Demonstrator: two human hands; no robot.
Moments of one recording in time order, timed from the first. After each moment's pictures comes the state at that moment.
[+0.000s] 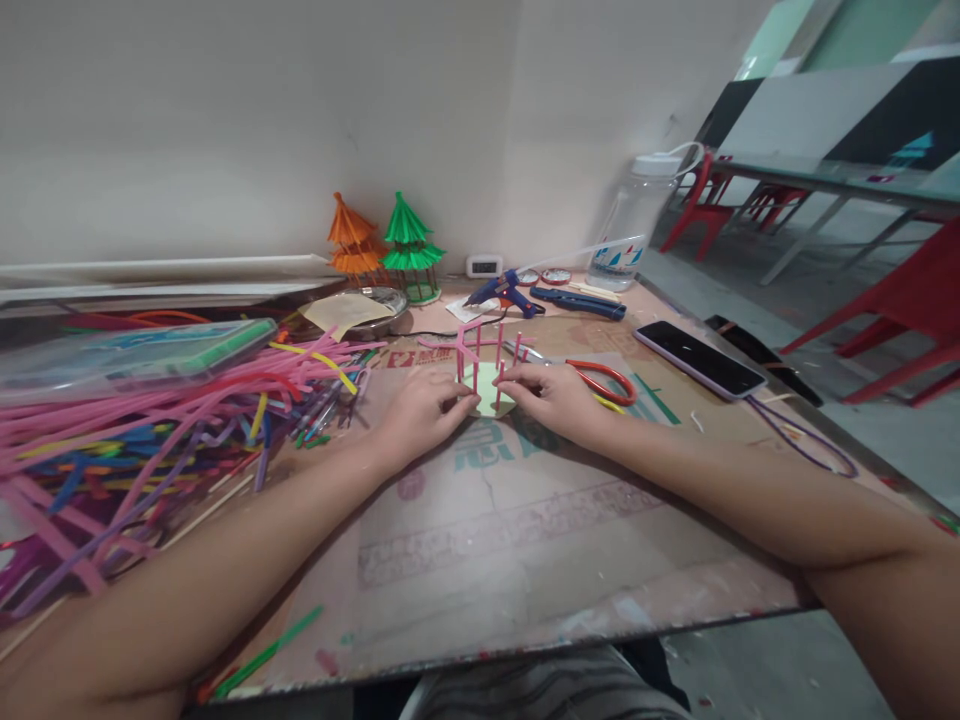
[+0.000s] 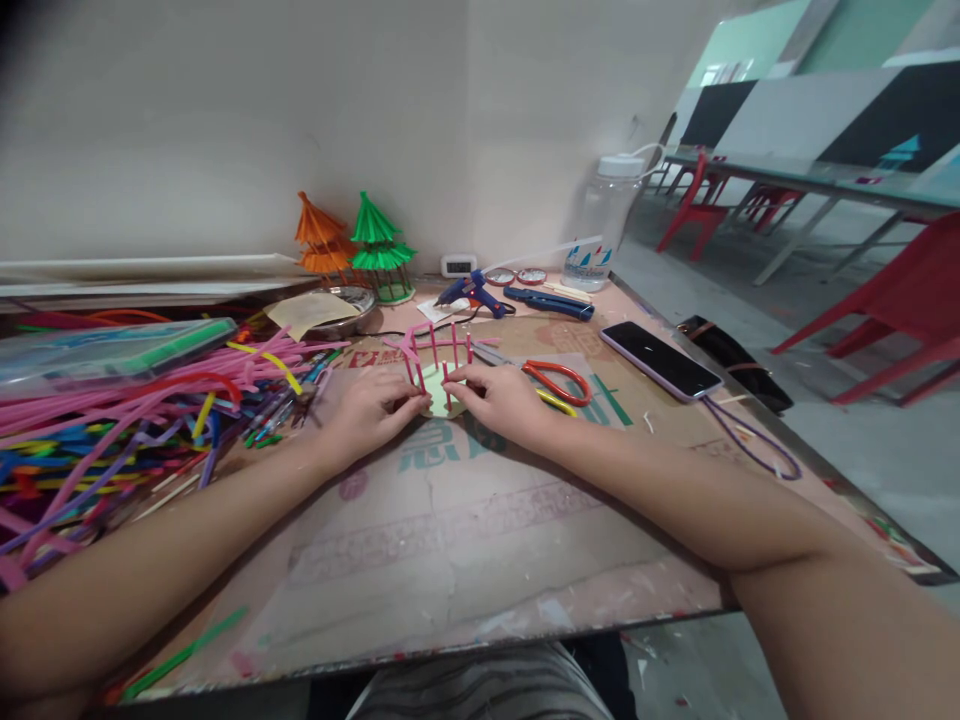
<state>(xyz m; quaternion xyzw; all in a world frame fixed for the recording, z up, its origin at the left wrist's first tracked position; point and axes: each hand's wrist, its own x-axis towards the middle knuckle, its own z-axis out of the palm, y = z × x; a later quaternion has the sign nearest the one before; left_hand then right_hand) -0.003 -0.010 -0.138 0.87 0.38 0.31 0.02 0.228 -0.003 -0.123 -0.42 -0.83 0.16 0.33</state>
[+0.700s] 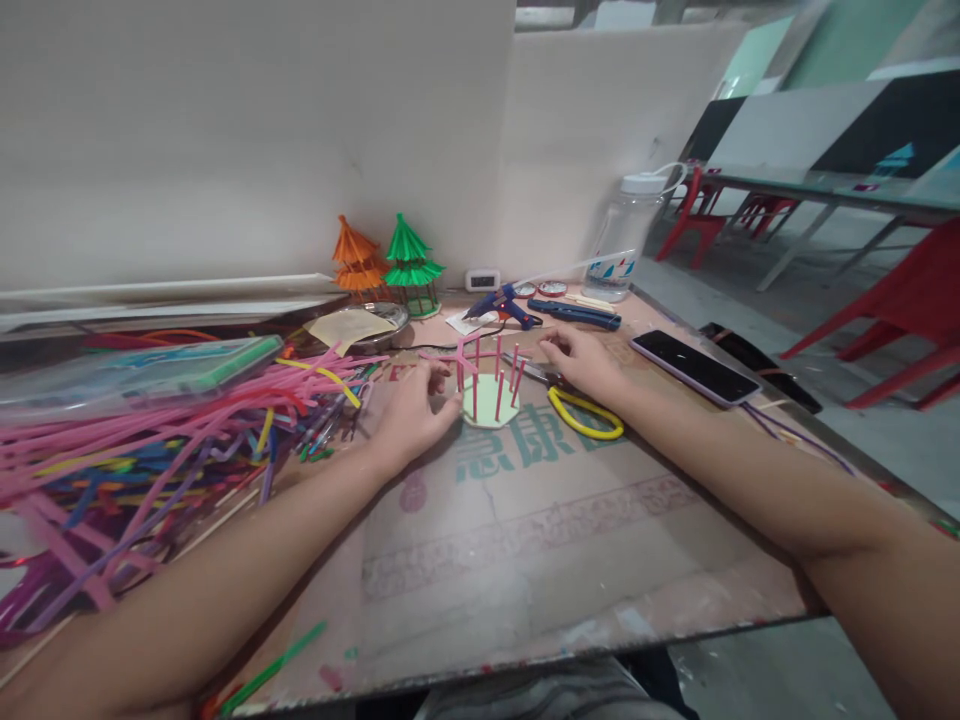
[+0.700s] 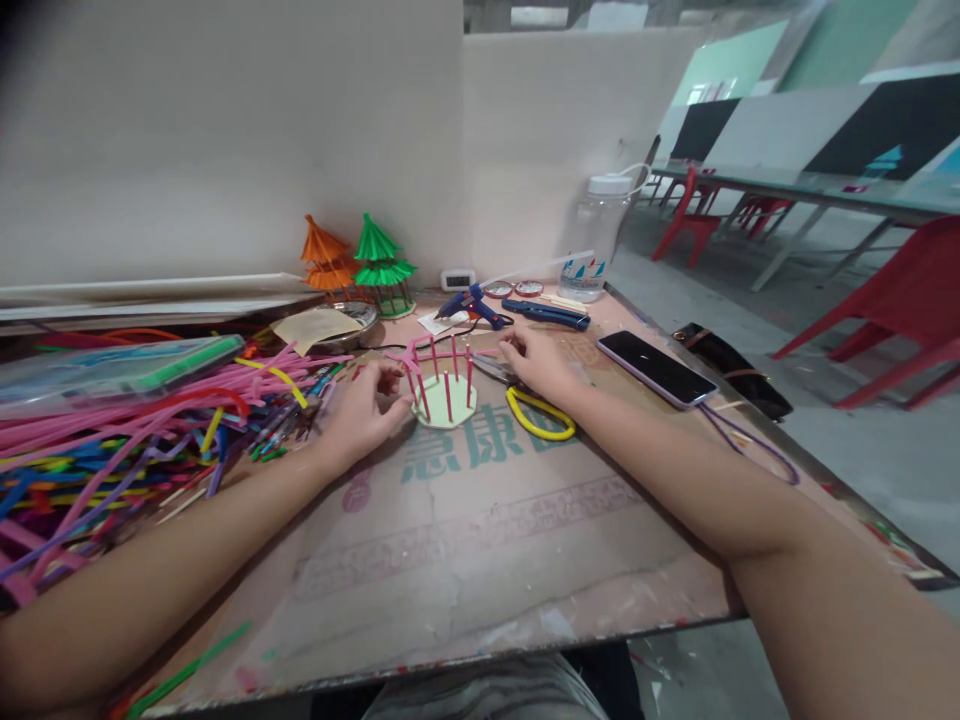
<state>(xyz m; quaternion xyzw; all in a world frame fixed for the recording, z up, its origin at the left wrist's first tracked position) -0.008 0.000 -0.141 0.77 0.48 0.40 0.09 0.272 0.060 -0.117 -0.51 -0.76 0.14 0.39</state>
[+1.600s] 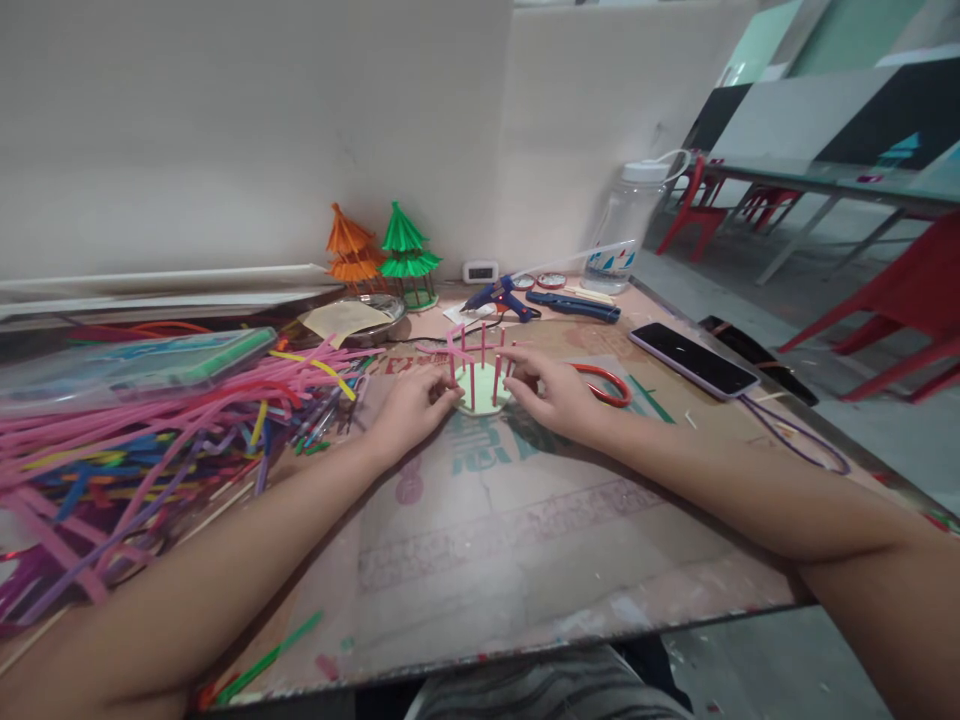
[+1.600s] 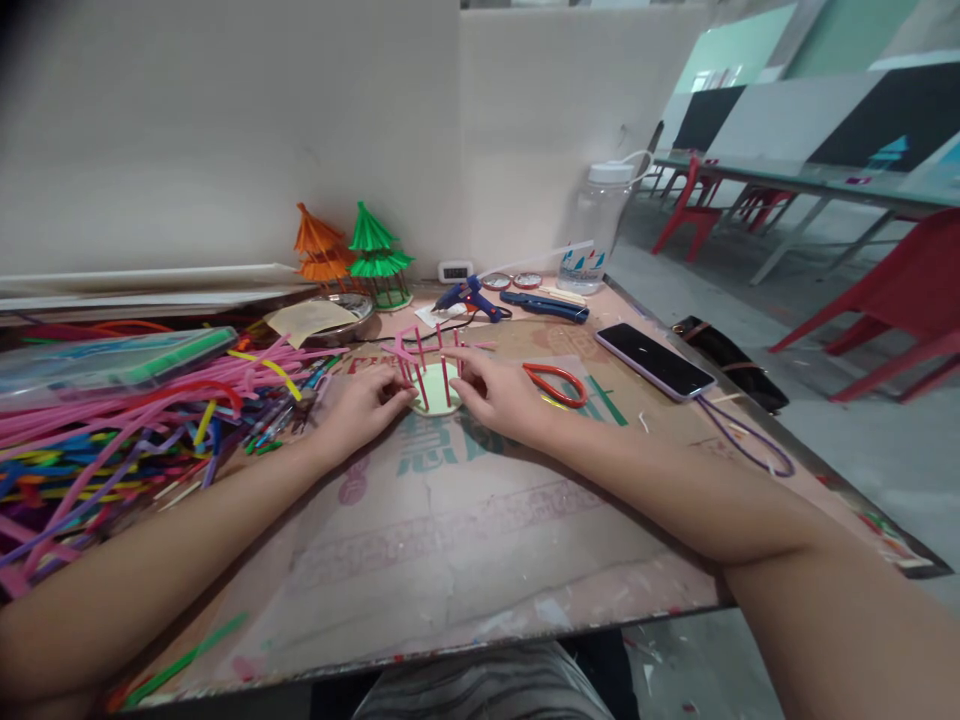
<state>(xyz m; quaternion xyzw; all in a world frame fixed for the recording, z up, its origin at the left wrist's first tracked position) -0.012 0.008 -0.145 0.82 0.46 0.33 0.11 0.237 0.003 -0.123 -0.35 -0.85 0.13 0.37</state>
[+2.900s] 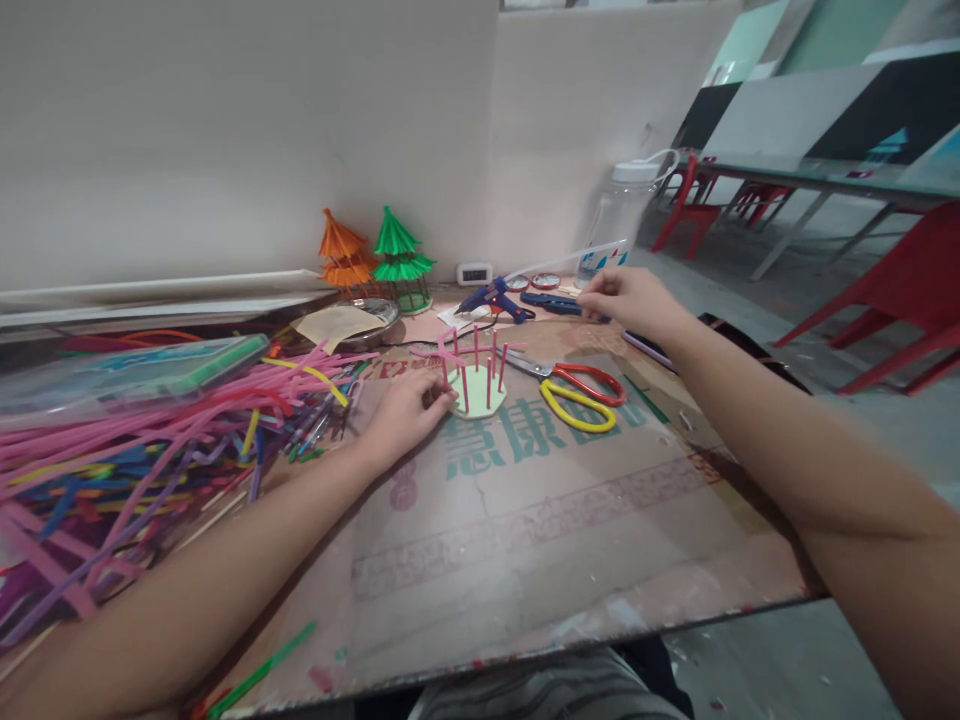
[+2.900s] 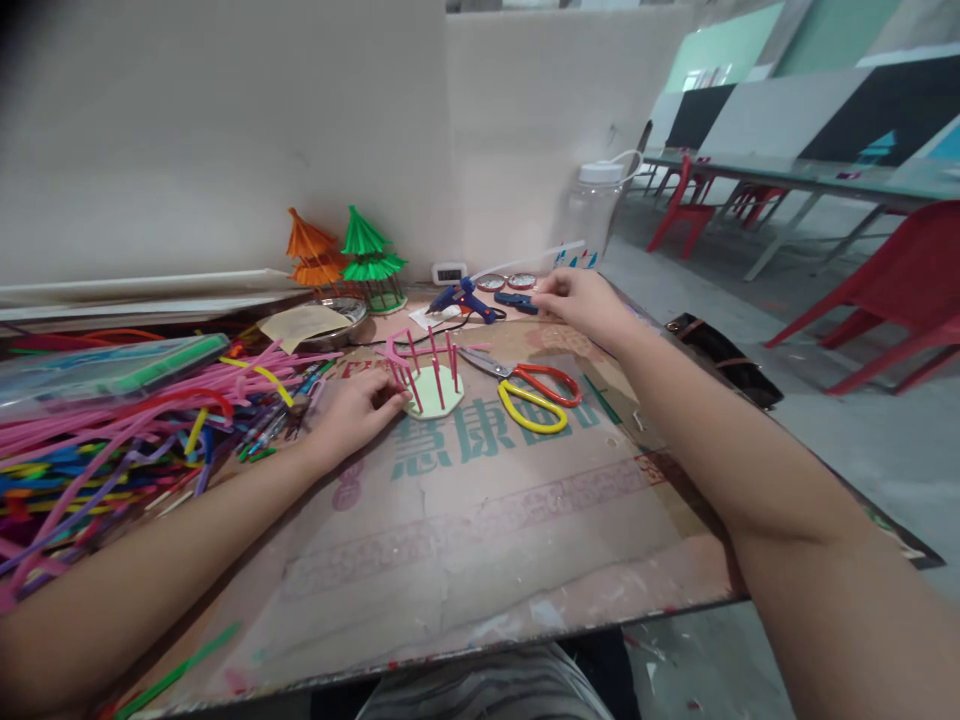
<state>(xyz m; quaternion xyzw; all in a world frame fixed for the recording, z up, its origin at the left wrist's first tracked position) -0.011 0.007 -0.143 0.81 0.47 0.33 0.11 0.334 0.081 -0.052 -0.56 -0.70 0.17 0.40</state>
